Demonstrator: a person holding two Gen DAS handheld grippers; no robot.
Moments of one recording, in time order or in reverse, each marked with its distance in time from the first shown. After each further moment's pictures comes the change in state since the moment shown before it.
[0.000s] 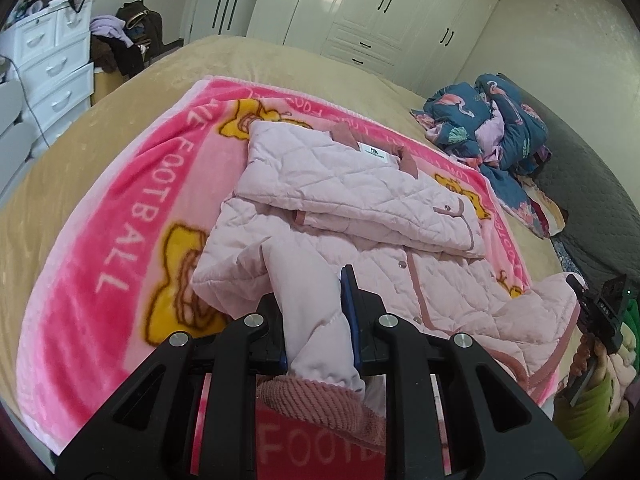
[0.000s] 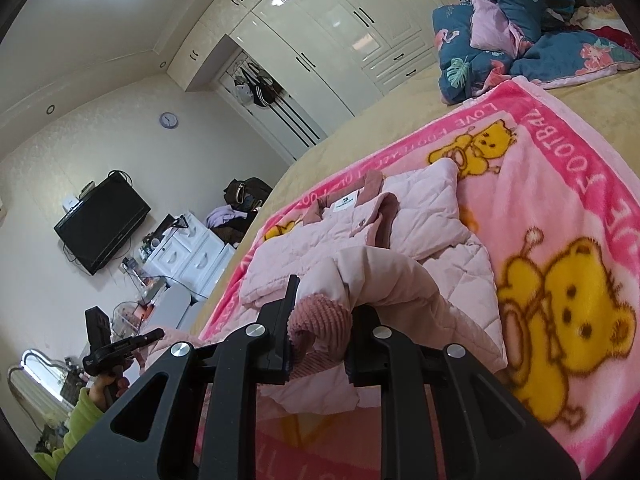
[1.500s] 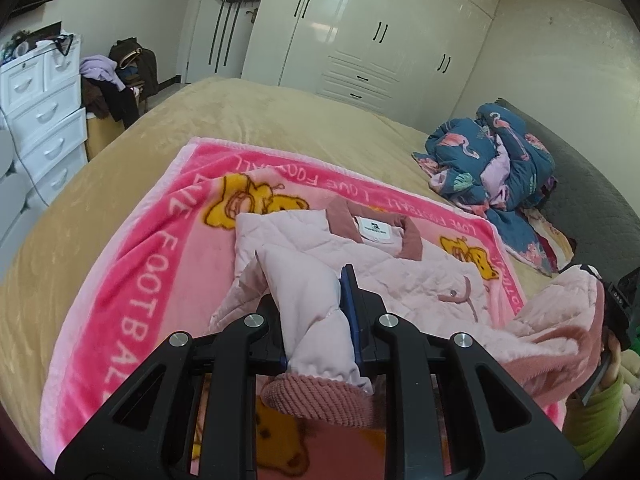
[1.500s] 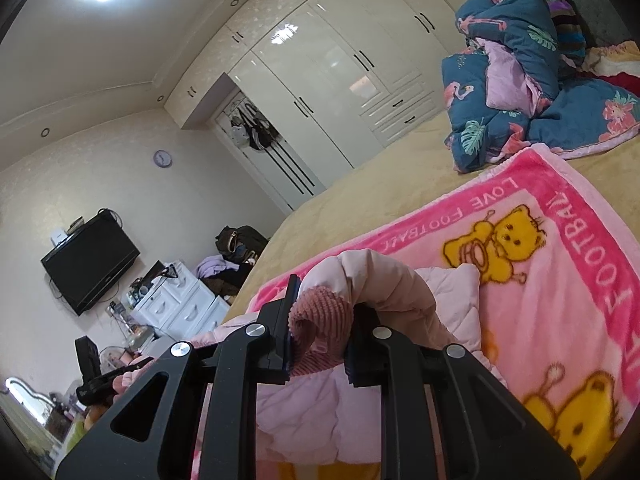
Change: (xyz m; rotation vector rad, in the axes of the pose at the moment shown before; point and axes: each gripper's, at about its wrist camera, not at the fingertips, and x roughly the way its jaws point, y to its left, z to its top) left arm 0.033 -0.016 0.118 0.041 -0.118 0.021; right arm 0.059 0.017 0.127 -0.018 -0.164 -0.037
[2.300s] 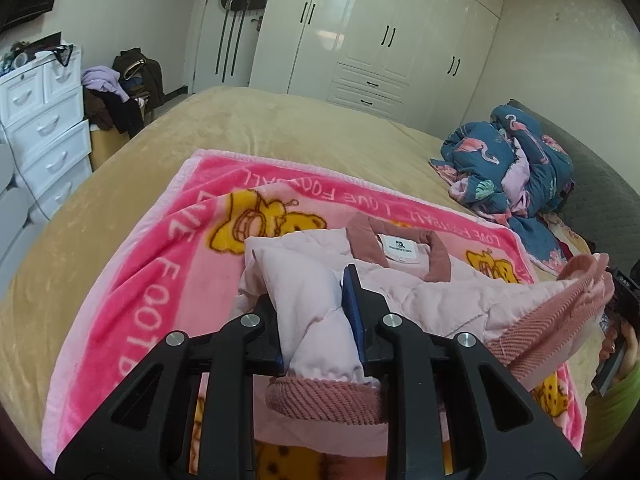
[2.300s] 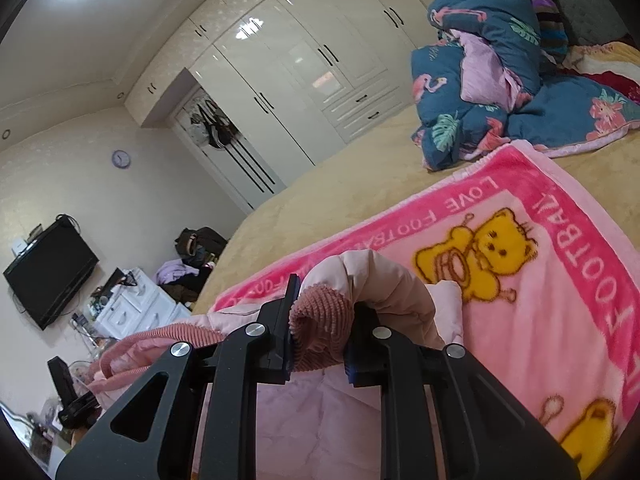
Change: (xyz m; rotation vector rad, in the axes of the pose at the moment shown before) left arm 0.051 0.015 0.018 0.018 -0.035 0.045; right arm 0.076 -0.026 0.021 0.020 0.018 -0.154
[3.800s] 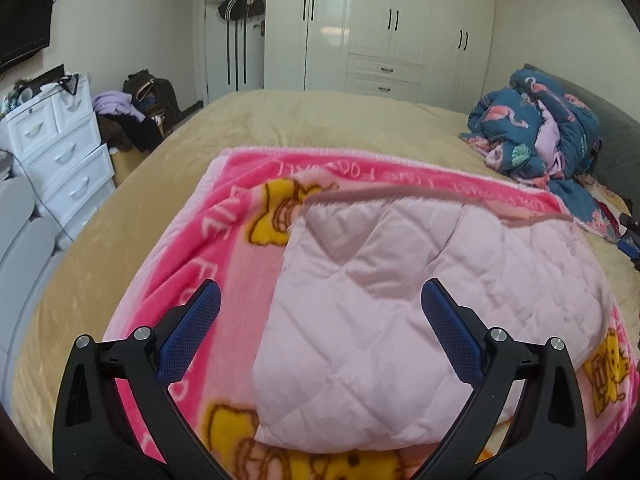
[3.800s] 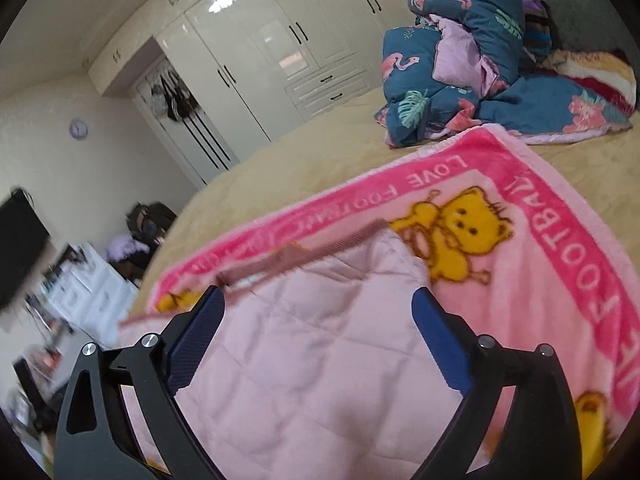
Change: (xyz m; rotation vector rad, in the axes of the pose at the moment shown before) left arm 0.034 0.027 -0.033 0.126 0.017 0.138; right arm 0.042 -0.013 -0.030 -0.075 0.078 -0.200
